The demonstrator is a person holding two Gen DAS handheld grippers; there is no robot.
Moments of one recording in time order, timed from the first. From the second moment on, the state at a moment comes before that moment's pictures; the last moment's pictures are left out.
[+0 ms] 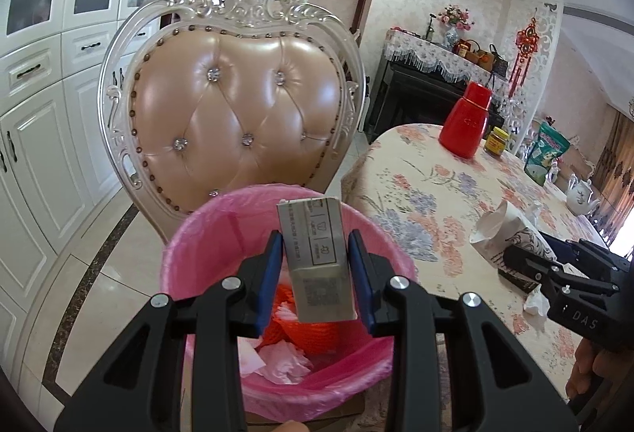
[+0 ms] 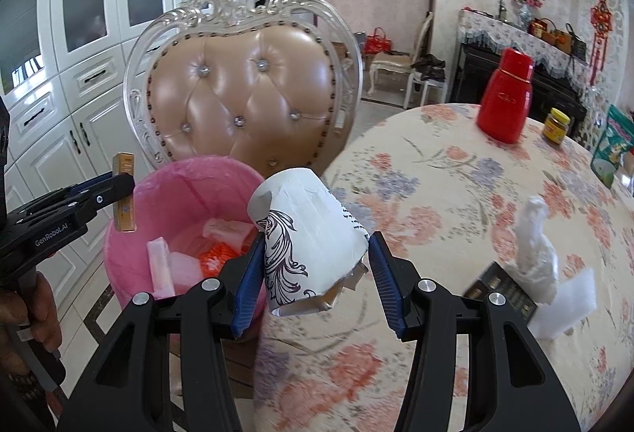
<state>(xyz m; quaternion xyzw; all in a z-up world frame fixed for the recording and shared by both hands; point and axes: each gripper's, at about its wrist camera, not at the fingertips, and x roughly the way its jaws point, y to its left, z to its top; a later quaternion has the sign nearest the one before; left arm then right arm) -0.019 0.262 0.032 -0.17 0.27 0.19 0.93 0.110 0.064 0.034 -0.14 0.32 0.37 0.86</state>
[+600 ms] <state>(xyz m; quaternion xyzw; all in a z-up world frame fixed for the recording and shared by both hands) -0.037 0.295 0.035 -0.18 0.26 0.21 0.93 0.095 0.131 0.027 -0.16 0.32 0.41 0.84</state>
